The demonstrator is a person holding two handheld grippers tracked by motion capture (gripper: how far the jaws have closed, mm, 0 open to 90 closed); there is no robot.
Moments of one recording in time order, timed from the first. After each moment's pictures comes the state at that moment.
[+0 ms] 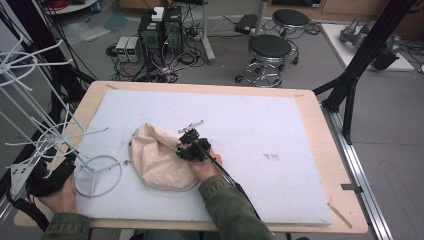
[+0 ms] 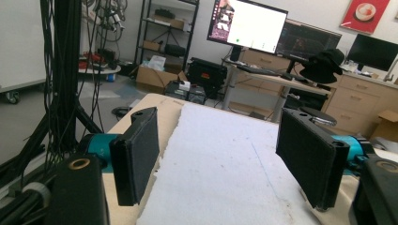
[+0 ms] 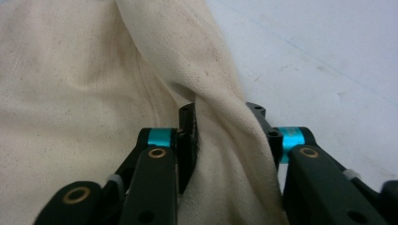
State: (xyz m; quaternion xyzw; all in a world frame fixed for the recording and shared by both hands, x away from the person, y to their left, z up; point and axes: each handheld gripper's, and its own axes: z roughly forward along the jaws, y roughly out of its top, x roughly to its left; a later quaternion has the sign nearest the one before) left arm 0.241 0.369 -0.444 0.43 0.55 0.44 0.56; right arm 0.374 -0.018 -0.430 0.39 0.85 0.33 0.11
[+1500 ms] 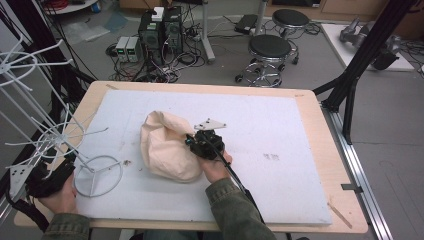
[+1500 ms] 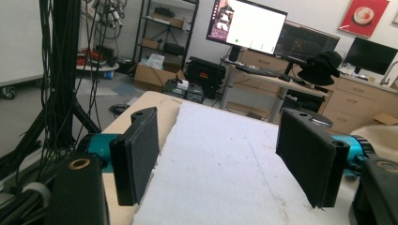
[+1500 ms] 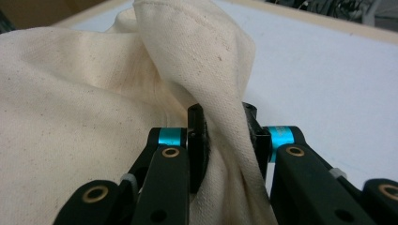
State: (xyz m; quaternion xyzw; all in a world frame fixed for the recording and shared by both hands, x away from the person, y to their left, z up) left arm 0.238 0.369 -0.445 0.43 0.56 0.43 0.57; right arm 0.352 -0.057 -0.398 0.40 0.77 0.46 0.18
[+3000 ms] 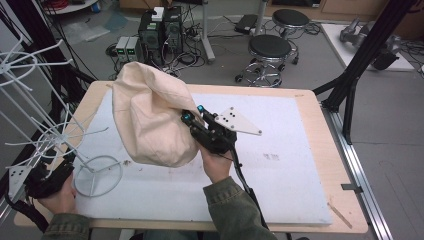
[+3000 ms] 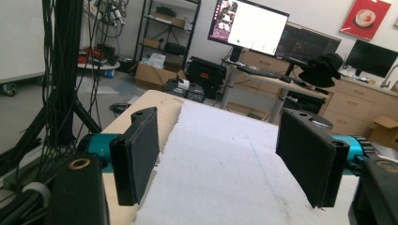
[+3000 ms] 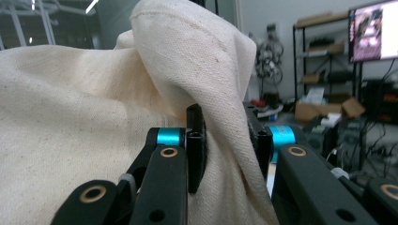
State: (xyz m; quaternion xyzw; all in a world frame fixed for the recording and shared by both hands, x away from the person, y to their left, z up) left arm 0.238 0.371 -0.447 0.42 0.56 0.43 0.57; right arm 0.300 -0.078 -0.304 0.29 0.60 0.71 0.23
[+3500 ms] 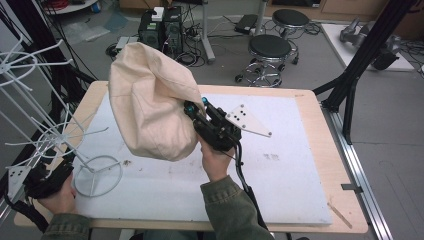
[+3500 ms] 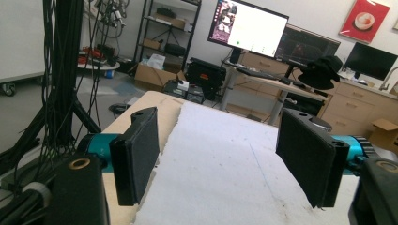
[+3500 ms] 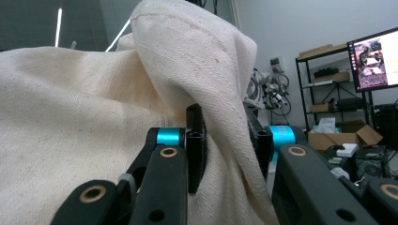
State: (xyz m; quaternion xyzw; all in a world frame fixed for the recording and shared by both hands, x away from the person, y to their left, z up) left arm 0.237 0.371 -0.446 0.42 0.56 0.43 0.57; right arm 0.297 -0.084 -0.289 0.28 0.54 0.76 0.21
